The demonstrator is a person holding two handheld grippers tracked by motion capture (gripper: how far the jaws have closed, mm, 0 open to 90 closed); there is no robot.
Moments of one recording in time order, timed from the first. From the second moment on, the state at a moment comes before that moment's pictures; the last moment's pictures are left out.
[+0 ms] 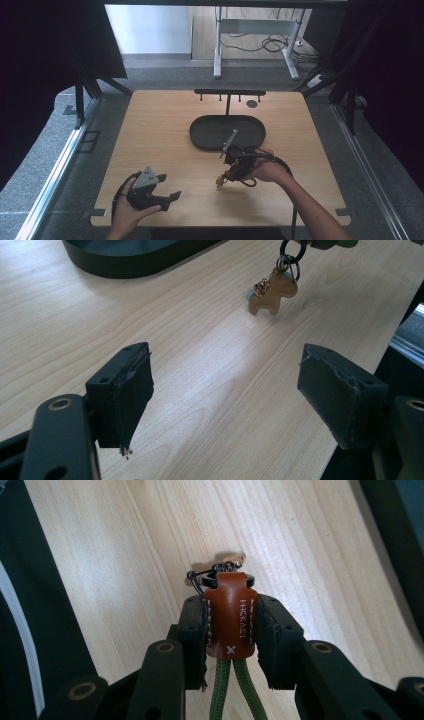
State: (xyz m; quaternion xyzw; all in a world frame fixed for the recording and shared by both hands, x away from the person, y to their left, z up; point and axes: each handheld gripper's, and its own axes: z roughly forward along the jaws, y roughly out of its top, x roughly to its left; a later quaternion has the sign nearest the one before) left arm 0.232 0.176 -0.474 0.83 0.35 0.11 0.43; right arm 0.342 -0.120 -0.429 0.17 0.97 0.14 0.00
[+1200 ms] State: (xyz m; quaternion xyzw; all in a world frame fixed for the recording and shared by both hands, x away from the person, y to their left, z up) left arm 0.231 0.177 -0.472 0.82 0.35 0.12 0.43; right arm 0.374 -0.122 -0.394 0.19 0.97 0.15 0.03
